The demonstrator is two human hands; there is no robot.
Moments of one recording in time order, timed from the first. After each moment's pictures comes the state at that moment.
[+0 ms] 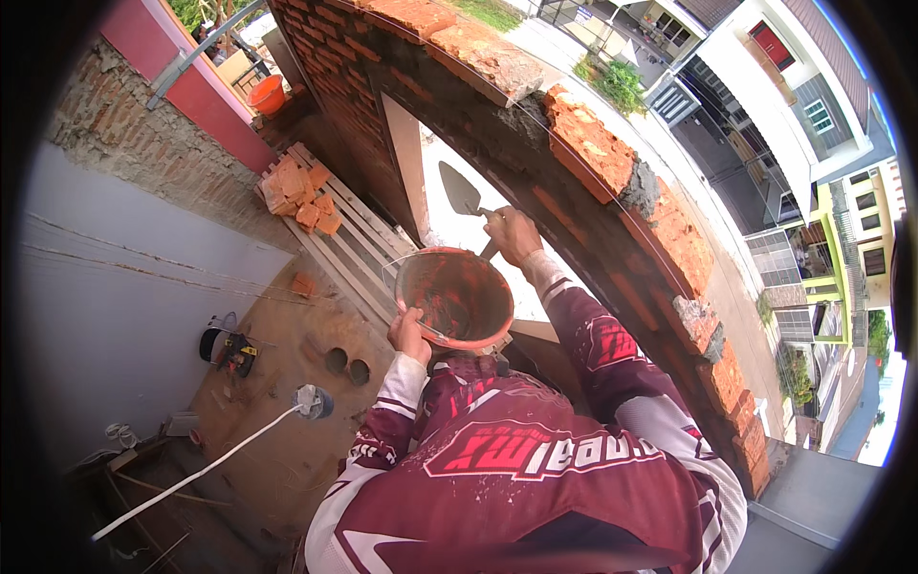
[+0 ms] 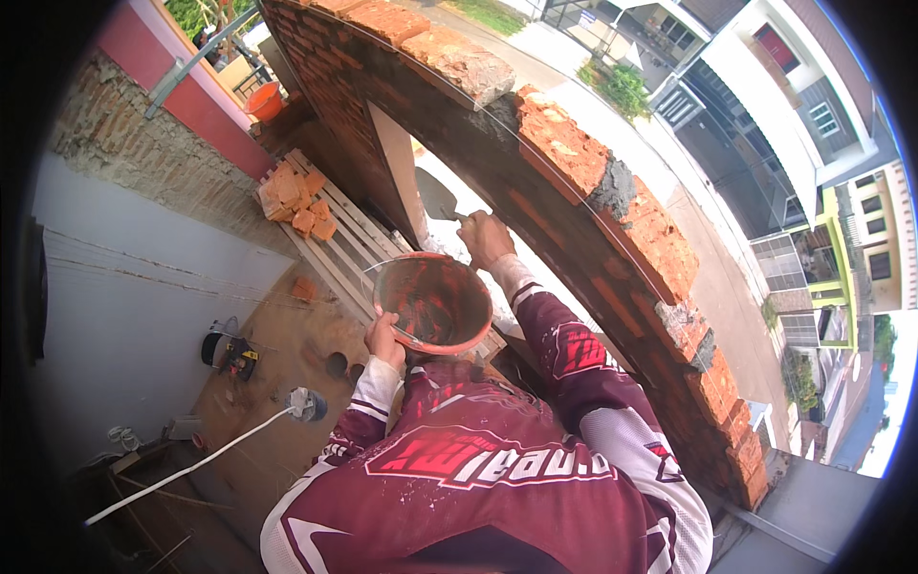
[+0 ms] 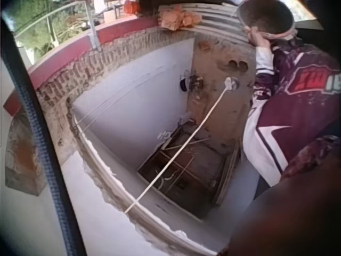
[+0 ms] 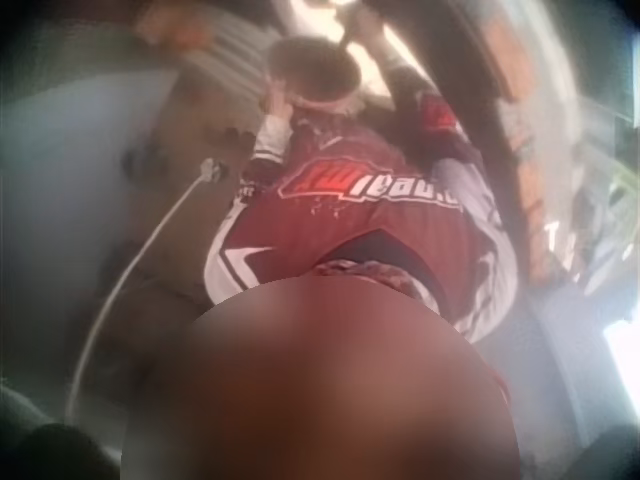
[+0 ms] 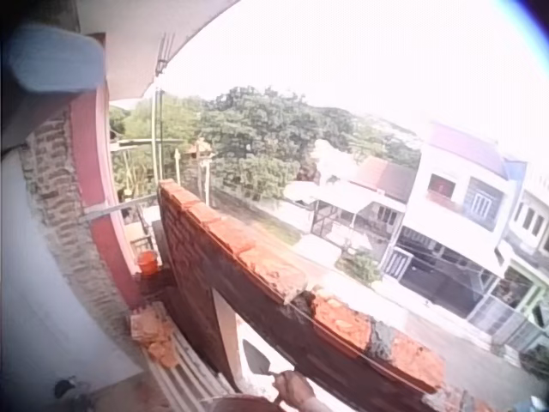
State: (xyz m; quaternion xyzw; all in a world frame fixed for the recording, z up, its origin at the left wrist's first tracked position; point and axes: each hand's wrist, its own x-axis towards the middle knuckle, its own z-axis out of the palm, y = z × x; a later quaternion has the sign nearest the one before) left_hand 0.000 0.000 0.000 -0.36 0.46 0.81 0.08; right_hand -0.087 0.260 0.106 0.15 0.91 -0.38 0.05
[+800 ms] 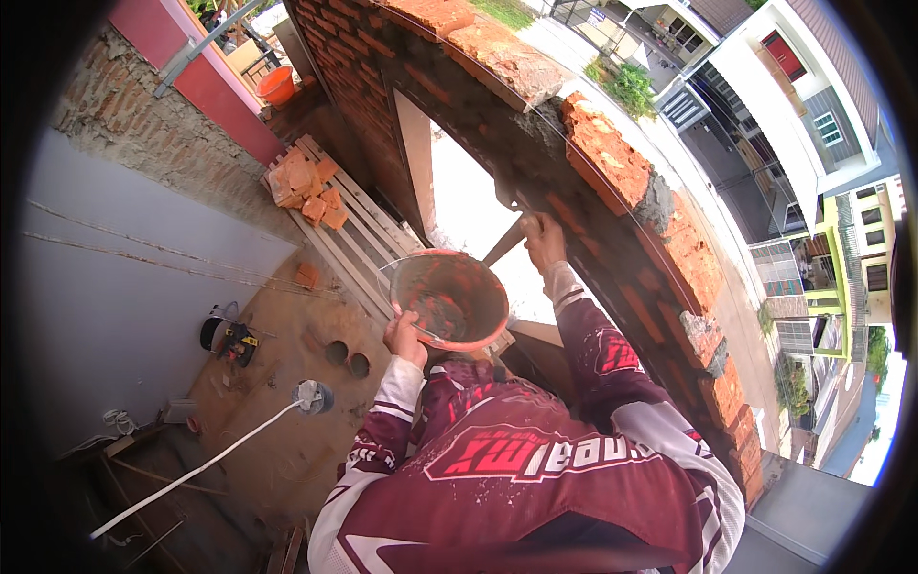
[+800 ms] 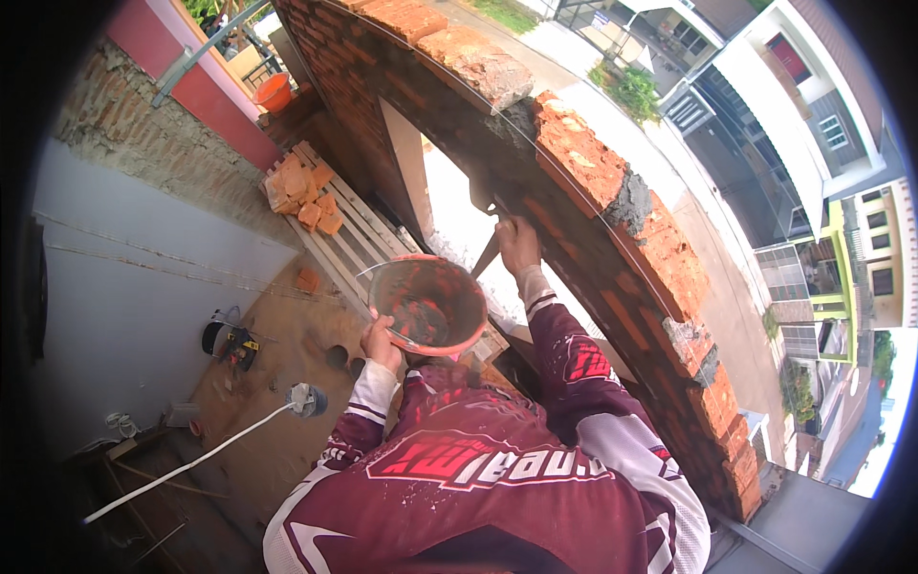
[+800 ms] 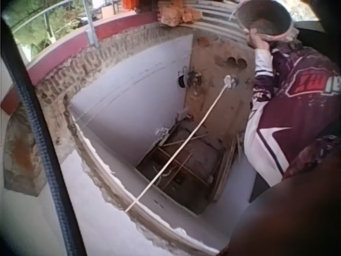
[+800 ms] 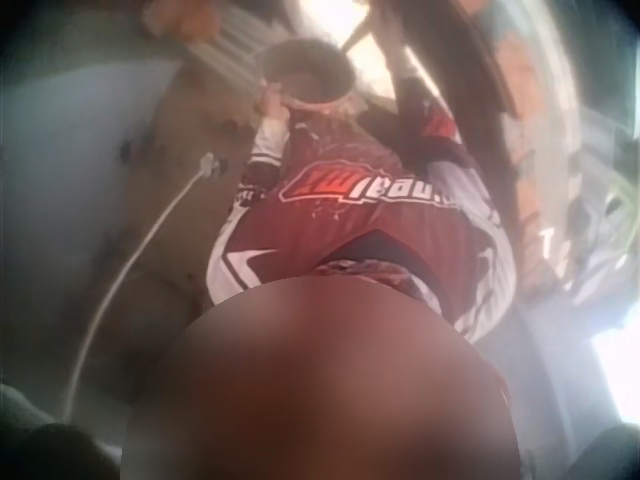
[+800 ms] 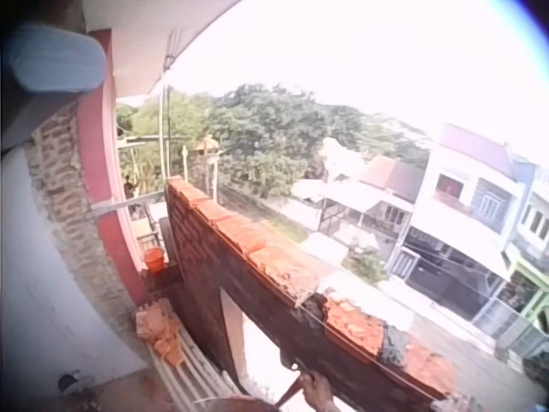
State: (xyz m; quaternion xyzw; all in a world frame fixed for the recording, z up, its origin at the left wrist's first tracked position) left_hand 0.029 -0.014 -0.003 -0.37 0.44 0.82 0.03; right_hand -0.056 0.298 0.045 0.21 0.85 -0.47 -0.10
